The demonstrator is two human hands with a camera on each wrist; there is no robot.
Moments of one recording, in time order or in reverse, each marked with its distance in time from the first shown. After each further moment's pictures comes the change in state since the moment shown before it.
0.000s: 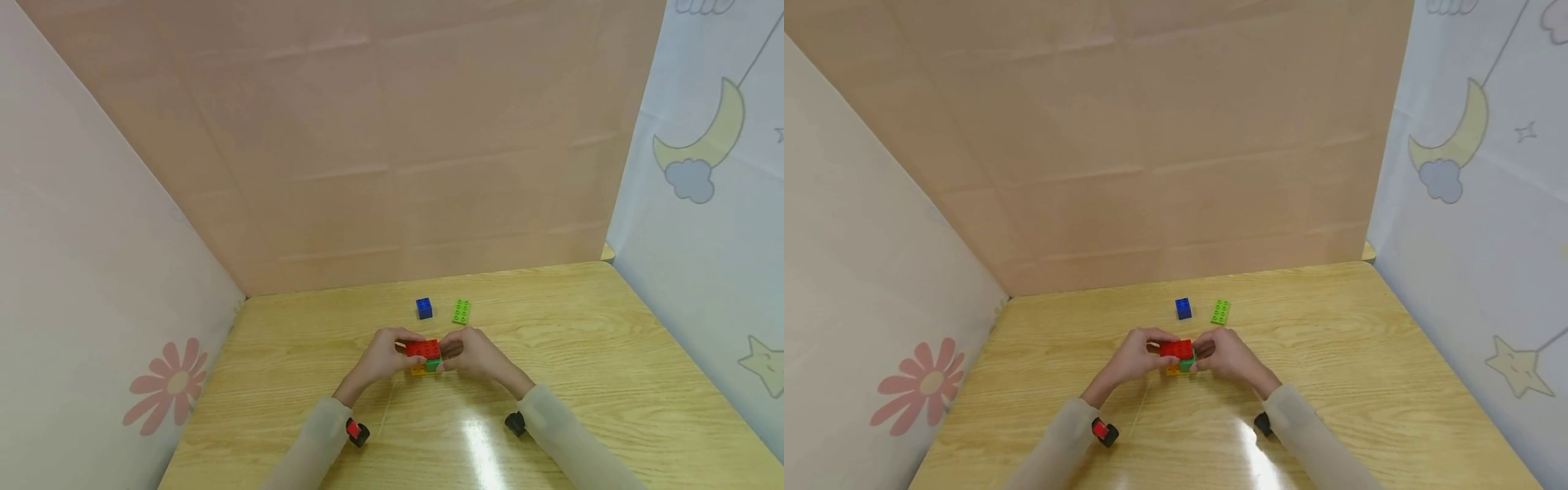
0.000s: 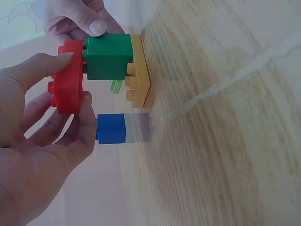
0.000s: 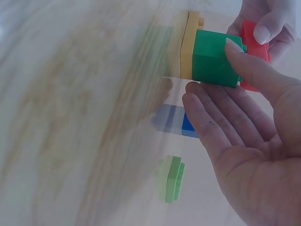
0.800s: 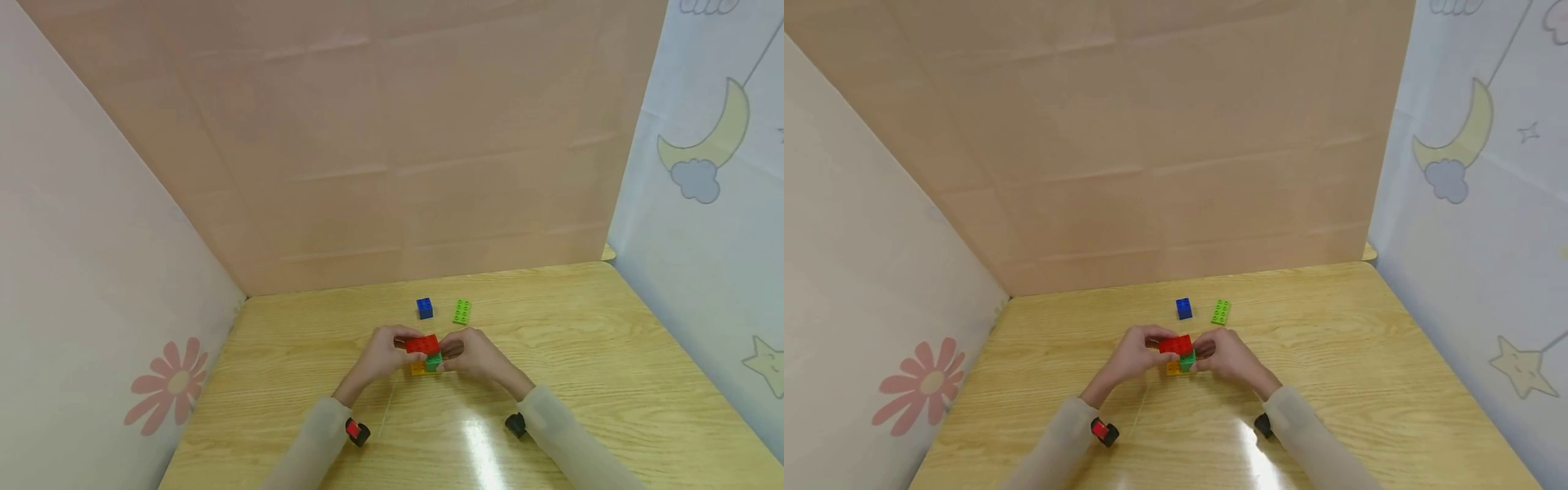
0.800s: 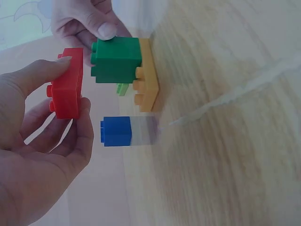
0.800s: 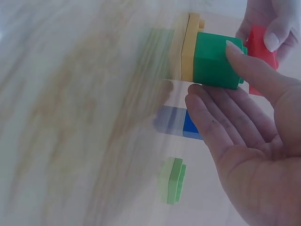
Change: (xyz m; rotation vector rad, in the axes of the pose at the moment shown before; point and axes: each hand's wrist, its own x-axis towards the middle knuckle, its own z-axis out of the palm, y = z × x) left_hand 0.000 0.004 -0.002 -0.027 0.051 -0.052; right_hand -0.001 0.002 0.001 -0.019 0.023 -0.003
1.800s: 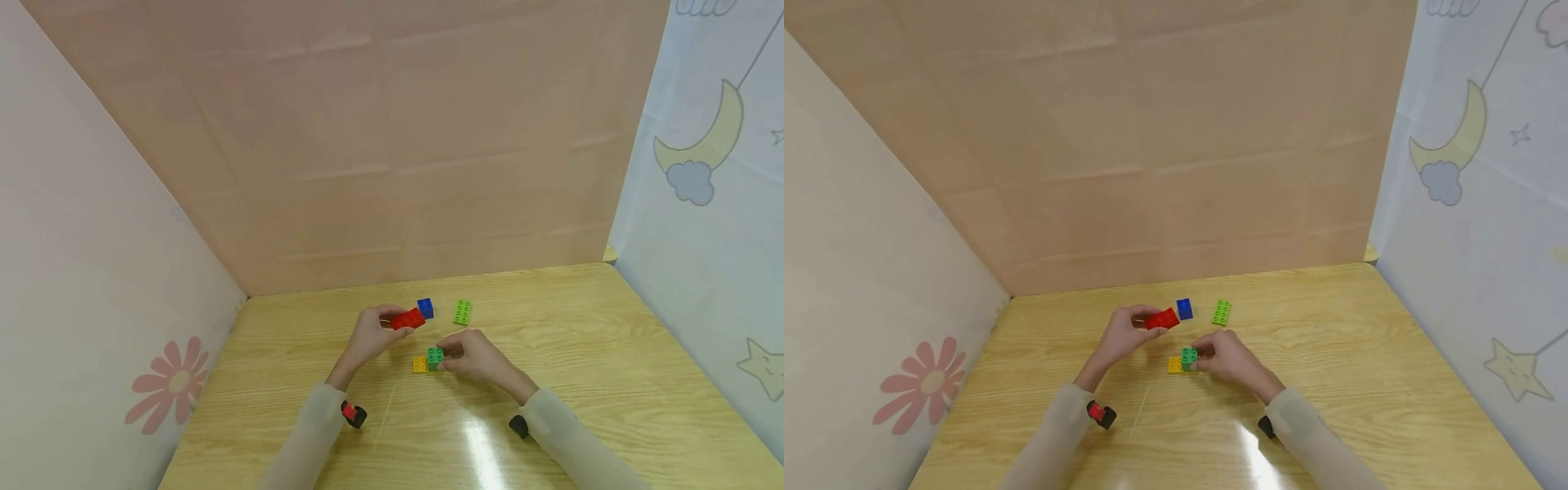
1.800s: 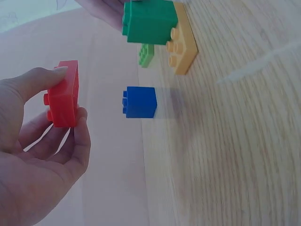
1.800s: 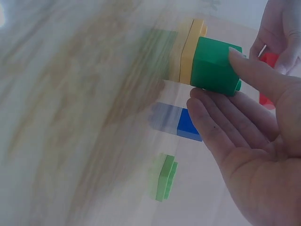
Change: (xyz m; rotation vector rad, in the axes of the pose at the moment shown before) left_hand 0.015 0.001 -0.027 -0.008 0.192 0.013; right_hand -0.005 -0.009 0.002 -0.105 0.024 -0.029
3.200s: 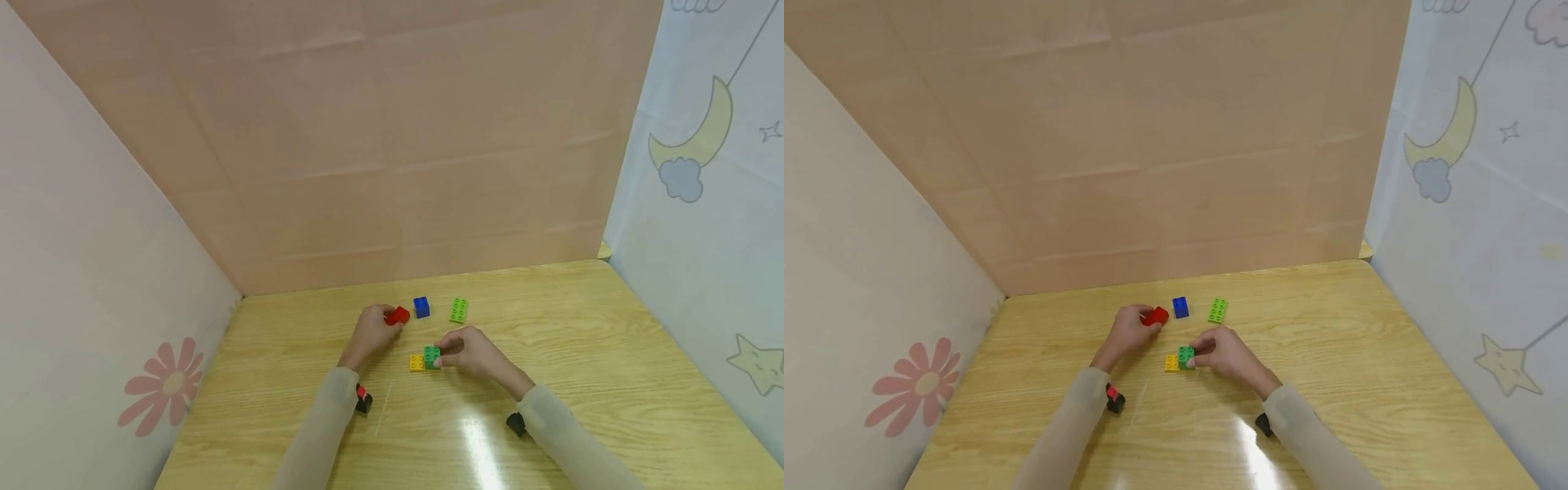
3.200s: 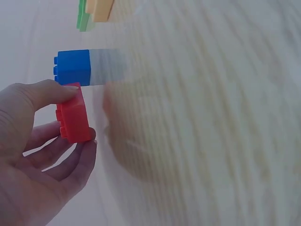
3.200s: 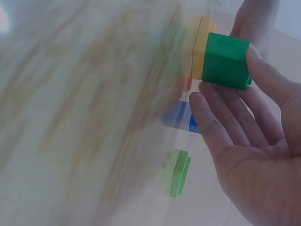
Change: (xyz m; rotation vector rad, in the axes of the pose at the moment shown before) left_hand 0.035 -0.032 0.022 0.292 0.008 -0.188; right_hand 0.002 0.013 0.001 0.100 0.045 0.131
